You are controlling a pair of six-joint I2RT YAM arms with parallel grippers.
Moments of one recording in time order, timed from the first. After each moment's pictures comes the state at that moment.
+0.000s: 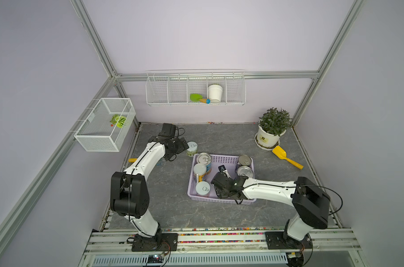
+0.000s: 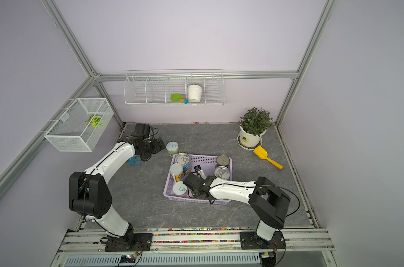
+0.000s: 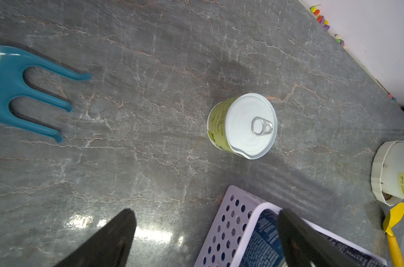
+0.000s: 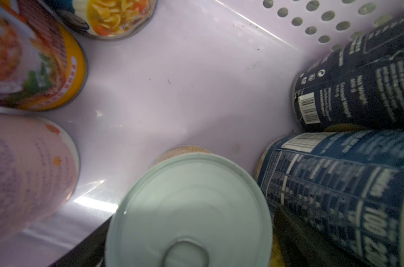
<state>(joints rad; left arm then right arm) -0.24 1.69 1.37 -0.70 0.08 -0.65 1.04 1.68 1.02 -0.60 0.42 0.60</state>
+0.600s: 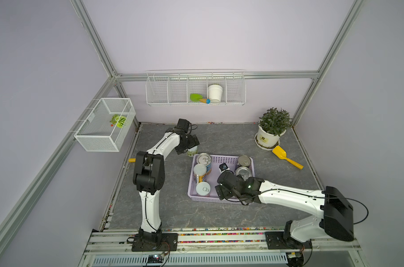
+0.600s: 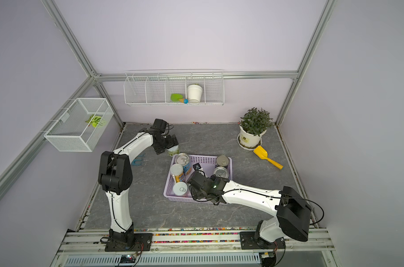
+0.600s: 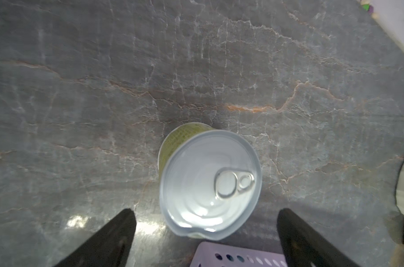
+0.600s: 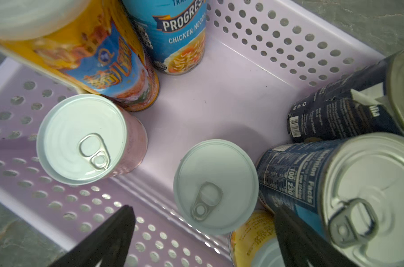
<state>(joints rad) -0.33 2.11 1.74 -0.75 0.10 -0.65 1.07 1.45 0.98 -0.57 0.37 0.48</state>
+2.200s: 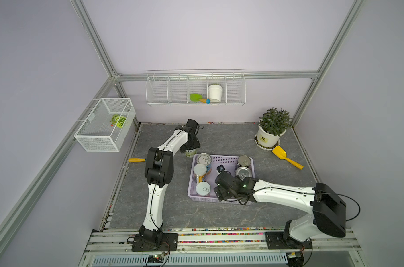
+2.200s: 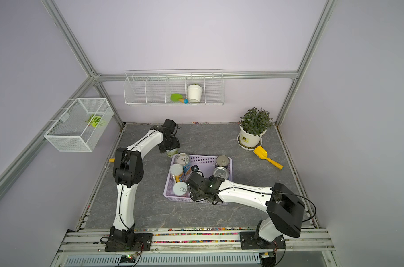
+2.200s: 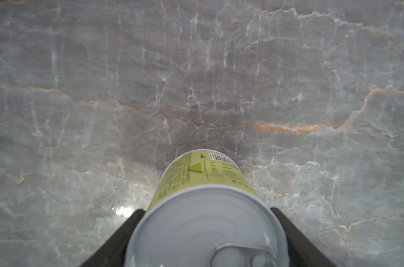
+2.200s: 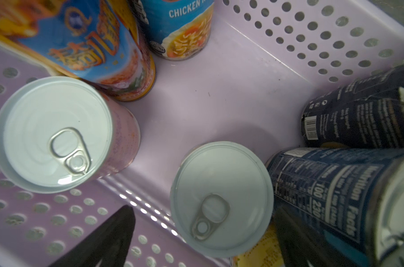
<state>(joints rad) -0.38 2.25 1.91 -0.90 -0.12 -0.62 1.05 1.52 0.97 -0.54 0.35 0.45</state>
